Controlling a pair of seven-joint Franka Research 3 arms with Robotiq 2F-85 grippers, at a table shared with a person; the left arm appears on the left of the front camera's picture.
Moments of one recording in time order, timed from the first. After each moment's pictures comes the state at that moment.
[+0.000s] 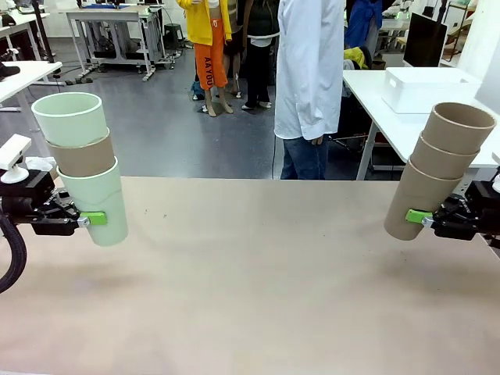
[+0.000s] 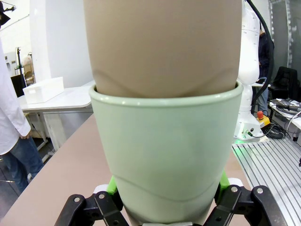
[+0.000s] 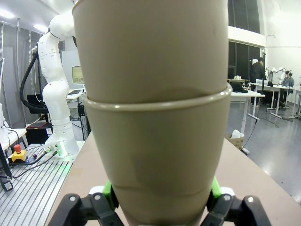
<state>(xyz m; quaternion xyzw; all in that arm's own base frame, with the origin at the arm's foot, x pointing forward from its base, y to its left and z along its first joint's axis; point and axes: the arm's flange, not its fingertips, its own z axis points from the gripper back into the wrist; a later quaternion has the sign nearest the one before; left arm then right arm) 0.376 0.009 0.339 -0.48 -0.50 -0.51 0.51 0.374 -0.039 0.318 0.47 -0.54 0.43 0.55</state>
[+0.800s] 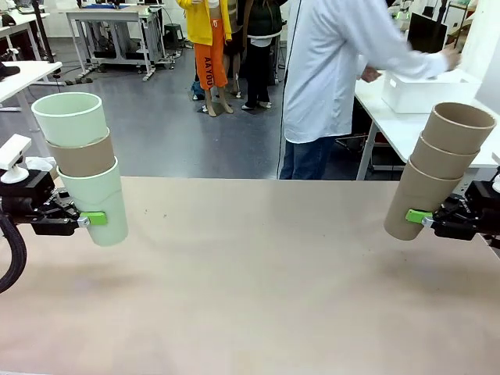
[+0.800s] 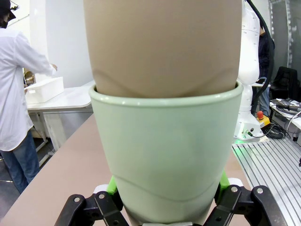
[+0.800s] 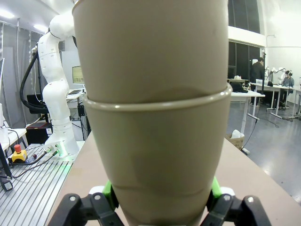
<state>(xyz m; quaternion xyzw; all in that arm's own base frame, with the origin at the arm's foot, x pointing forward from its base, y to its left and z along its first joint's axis) 0.376 0.009 0.339 -0.48 -0.50 -0.51 0.51 0.374 -0.039 0.318 0.47 -0.54 0.43 0.55</state>
